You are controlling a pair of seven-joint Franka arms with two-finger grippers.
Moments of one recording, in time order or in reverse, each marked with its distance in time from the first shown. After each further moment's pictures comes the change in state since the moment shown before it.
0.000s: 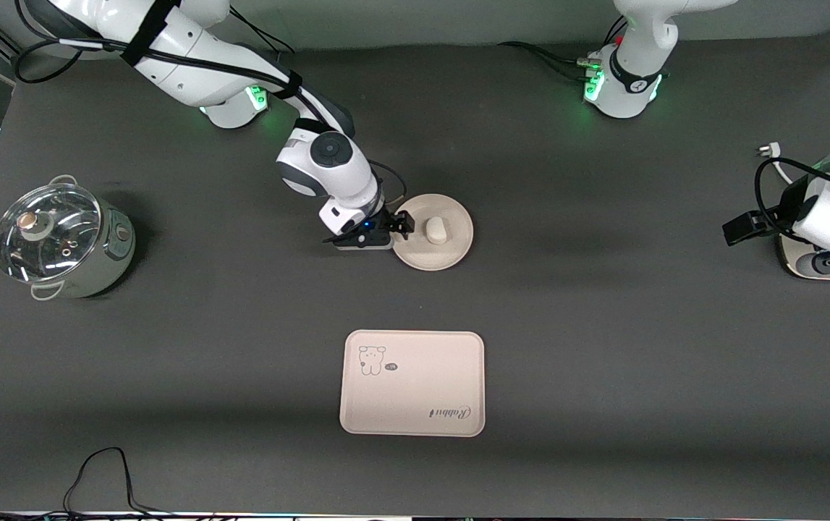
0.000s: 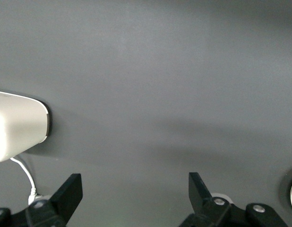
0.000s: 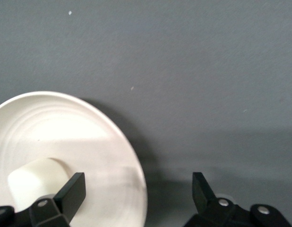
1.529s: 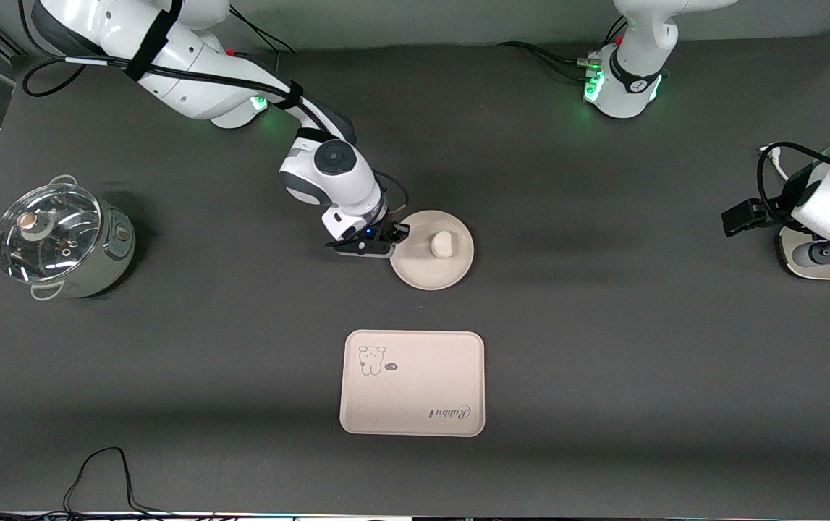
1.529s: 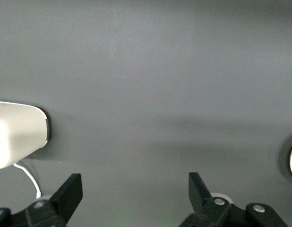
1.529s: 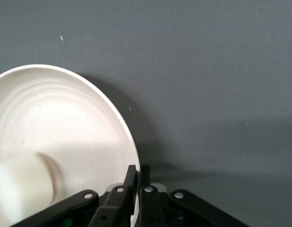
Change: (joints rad) left arm 0.001 -0.001 -0.017 0.049 -0.012 -0.046 0.062; right arm -0.022 0.046 0.000 0.056 -0.072 -0.012 0.110
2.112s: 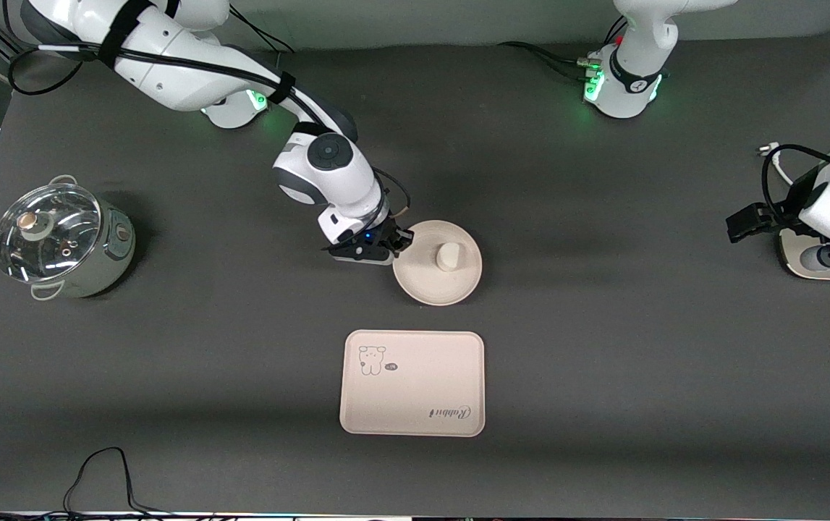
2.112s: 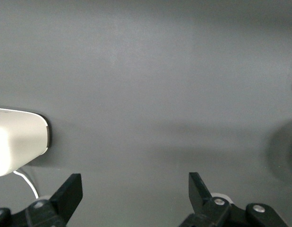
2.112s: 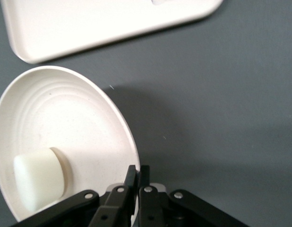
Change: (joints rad) left arm 0.001 0.010 0.003 0.010 0.001 0.025 0.000; right arm -0.107 -0.027 0.138 0.112 0.004 -0.118 0.013
